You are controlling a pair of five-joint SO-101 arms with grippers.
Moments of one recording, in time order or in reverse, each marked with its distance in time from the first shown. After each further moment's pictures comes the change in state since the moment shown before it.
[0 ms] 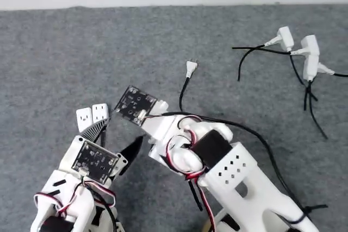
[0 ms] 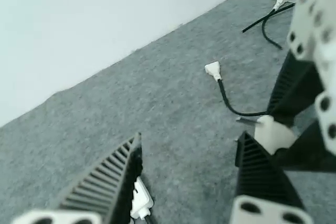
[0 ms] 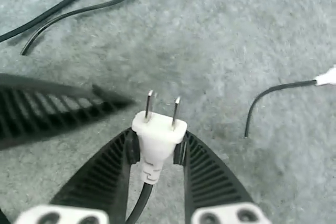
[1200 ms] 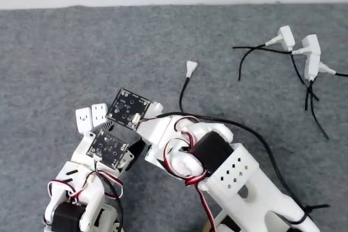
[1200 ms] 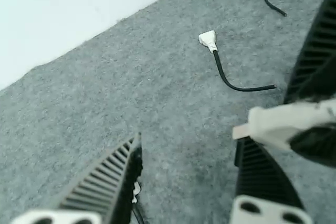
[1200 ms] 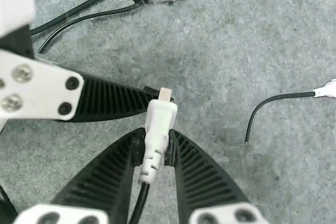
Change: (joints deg) left arm 0.3 0.0 12.4 -6.2 0.4; right arm -2.6 0.3 -5.3 3.8 0.3
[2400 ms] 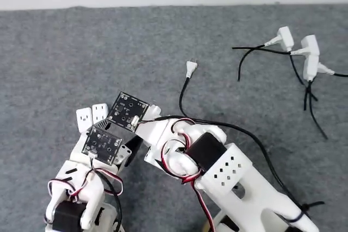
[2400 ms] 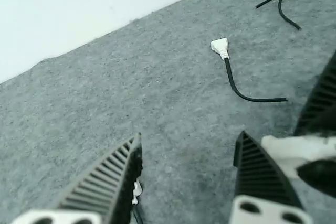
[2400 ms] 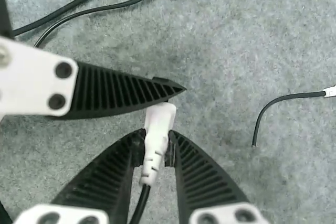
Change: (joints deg) left arm -1.2 0.0 0.8 -1.8 3.6; right arm -0.4 0.0 5.5 -5.1 -0.4
